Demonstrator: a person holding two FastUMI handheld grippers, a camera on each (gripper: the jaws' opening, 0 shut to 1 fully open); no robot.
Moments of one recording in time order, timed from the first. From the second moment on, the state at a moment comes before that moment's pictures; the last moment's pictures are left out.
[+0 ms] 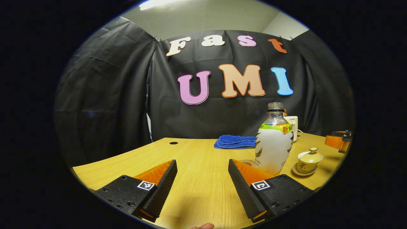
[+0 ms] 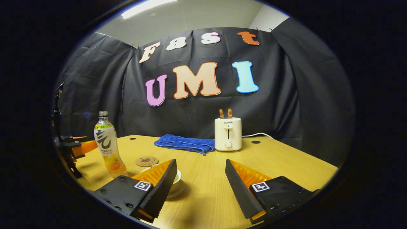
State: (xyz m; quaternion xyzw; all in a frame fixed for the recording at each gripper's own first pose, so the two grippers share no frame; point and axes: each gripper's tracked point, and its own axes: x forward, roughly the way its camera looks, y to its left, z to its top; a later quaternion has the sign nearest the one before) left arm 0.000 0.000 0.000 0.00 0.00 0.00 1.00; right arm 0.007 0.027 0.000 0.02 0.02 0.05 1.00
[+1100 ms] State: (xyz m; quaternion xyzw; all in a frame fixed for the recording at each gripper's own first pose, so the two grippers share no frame) left arm -0.001 0.000 0.000 0.00 0.00 0.00 1.00; right arm 0.030 0.111 -0.029 -0.02 0.08 0.15 0.98
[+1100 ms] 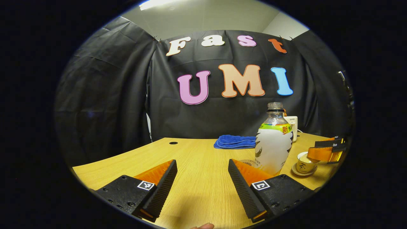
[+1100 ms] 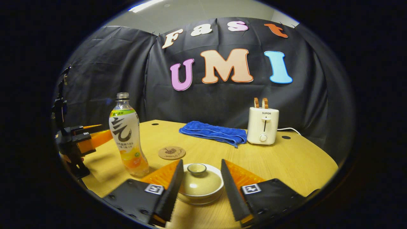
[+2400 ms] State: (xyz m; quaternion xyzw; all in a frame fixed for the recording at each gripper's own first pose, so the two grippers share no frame) left arm -0.032 -0.078 -0.008 -0.02 0.03 -0.15 0.99; right arm 0.020 0.107 0.005 0.00 0.04 0.16 0.99
